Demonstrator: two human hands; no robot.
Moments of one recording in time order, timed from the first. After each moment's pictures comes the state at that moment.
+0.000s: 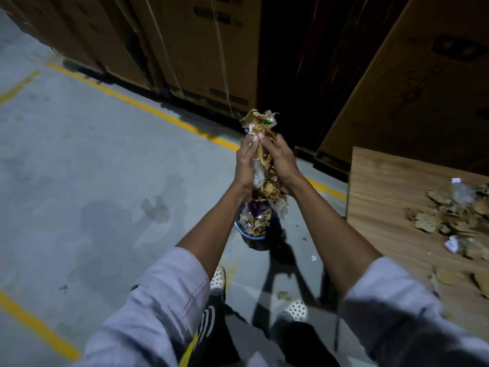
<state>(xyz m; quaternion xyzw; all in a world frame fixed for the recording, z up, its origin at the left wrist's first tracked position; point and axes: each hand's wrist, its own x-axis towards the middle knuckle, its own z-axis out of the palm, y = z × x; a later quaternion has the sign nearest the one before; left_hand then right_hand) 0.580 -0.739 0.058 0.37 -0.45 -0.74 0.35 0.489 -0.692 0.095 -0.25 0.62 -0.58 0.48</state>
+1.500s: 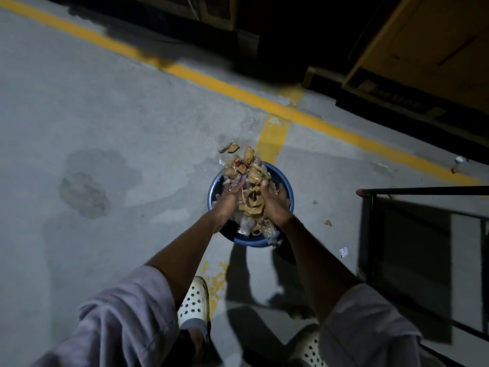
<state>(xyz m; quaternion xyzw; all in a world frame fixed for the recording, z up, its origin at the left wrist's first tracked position) 0.576 -0.806 -0.502 0.53 -0.50 -0.69 -0.06 0.441 -0.718 -0.507 -0.22 0.81 -0.21 0.51</state>
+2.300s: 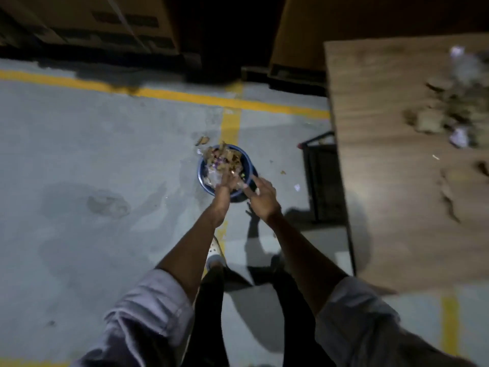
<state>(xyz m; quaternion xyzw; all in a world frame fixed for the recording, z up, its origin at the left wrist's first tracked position) 0.599 -0.678 -0.138 0.50 -0.50 -0.70 -0.07 0.521 -0.575 -0.166 -0.13 0.85 -0.29 0.43</state>
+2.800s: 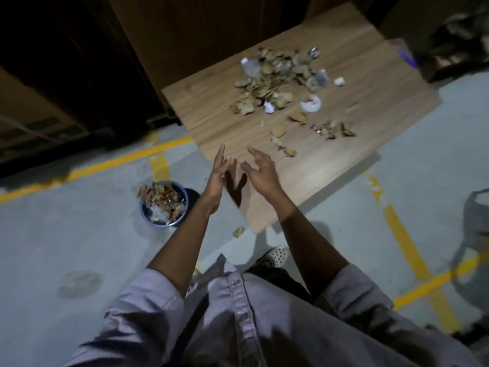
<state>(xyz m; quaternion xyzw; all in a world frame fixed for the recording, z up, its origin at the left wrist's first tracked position) 0.488 -0.455 0.077 0.24 -0.61 -0.75 -0.09 0.429 -0.325 0.043 -0.01 0.86 -0.46 0.21</state>
